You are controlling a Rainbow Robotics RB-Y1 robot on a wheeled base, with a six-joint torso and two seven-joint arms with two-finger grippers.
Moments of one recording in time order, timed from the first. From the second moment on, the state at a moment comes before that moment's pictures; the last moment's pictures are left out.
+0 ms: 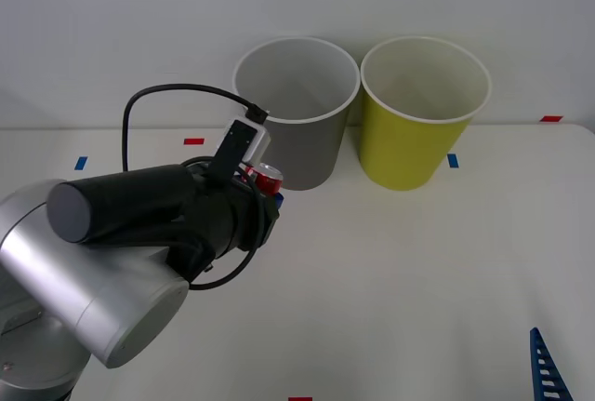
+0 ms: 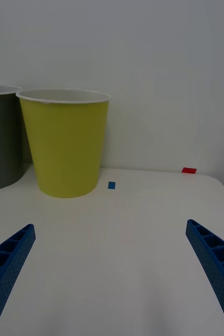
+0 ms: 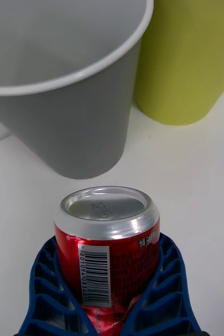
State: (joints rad) right arm 1.10 -0.49 0.15 -2.17 -0.34 -0.65 1.66; left arm -0.24 0.32 -0.39 -2.44 0.20 1.49 -1.44
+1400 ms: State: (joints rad) right arm 1.10 -0.49 0.15 -2.17 -0.34 -0.65 1.66; left arm -0.53 0.26 0.20 -2.59 0.73 1.46 -1.58
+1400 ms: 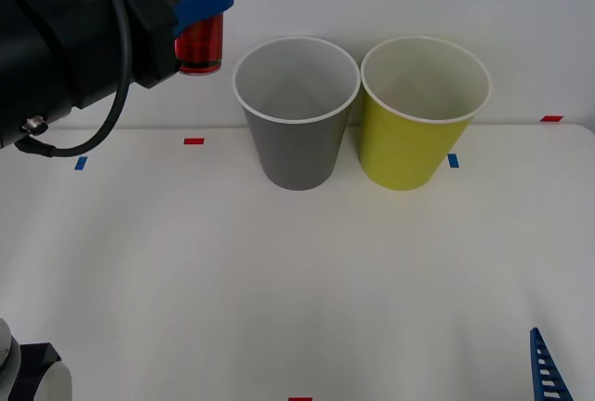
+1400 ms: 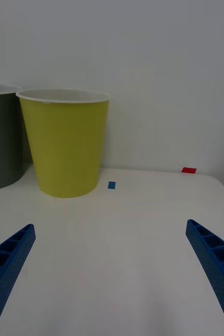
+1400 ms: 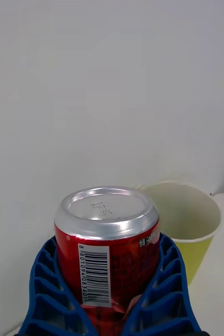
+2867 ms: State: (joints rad) right arm 1.10 -0.49 0.15 -2.17 -0.34 -0.65 1.66; left arm -0.74 0.21 -0.12 -1.91 0.48 0.85 -1.56
